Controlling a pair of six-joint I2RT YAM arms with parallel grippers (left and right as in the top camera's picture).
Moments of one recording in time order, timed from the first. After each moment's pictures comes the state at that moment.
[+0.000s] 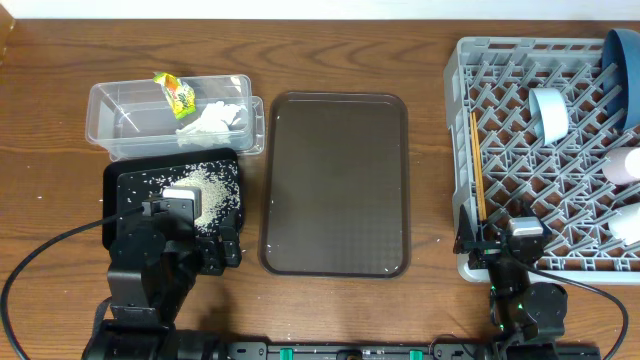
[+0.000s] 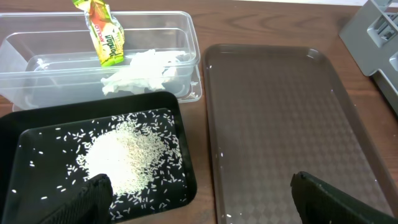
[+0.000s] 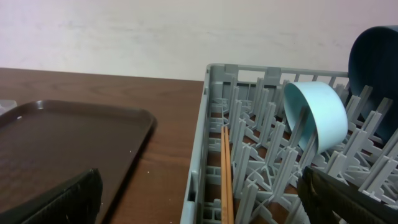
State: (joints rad) left arm -0.08 0.50 0.74 -0.81 0.09 -0.09; right arm 0.08 0.02 0.01 -0.07 0.00 -0.01
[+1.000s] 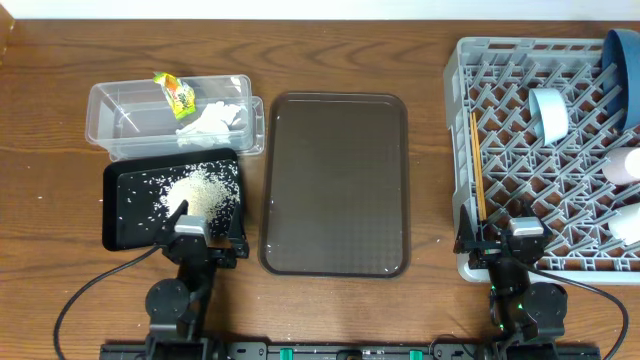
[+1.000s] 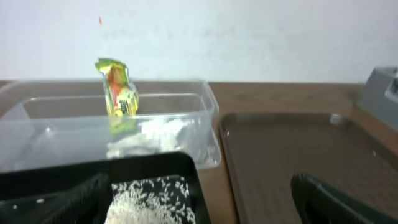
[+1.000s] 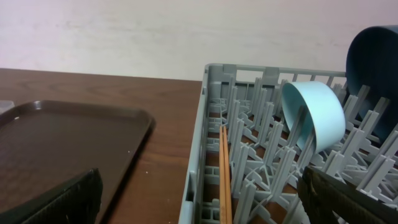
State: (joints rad) left arm -0.04 0.01 0.02 -0.09 0.07 -0.06; right arm 0.08 0.02 0.01 -0.07 0.01 -0.01
